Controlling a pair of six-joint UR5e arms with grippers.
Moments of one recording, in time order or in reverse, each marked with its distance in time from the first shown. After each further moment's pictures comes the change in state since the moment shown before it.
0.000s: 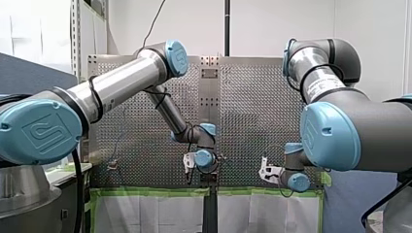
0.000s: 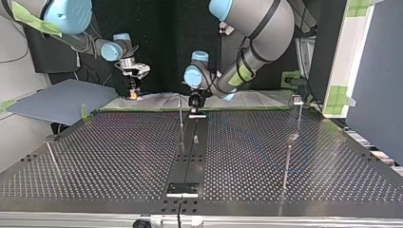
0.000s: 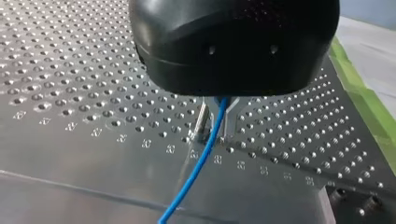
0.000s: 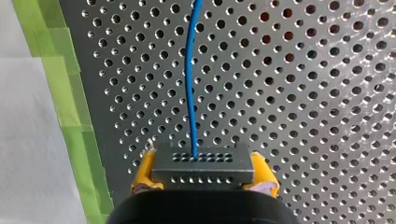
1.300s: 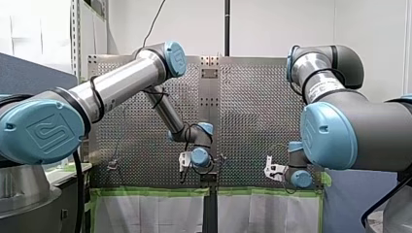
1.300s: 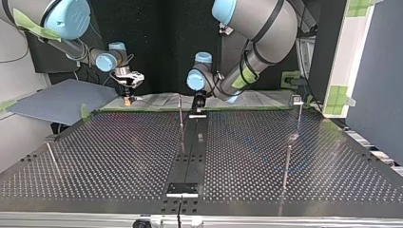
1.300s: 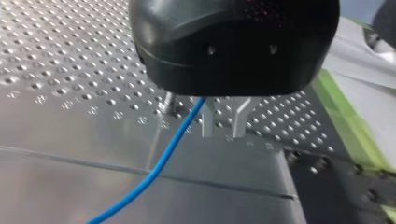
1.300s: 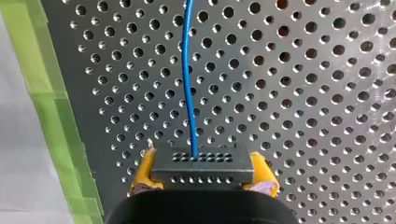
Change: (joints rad) left arm 0.026 0.001 0.004 -0.100 -0.004 0.076; right arm -0.040 0.044 -0.143 0.124 0.005 -0.011
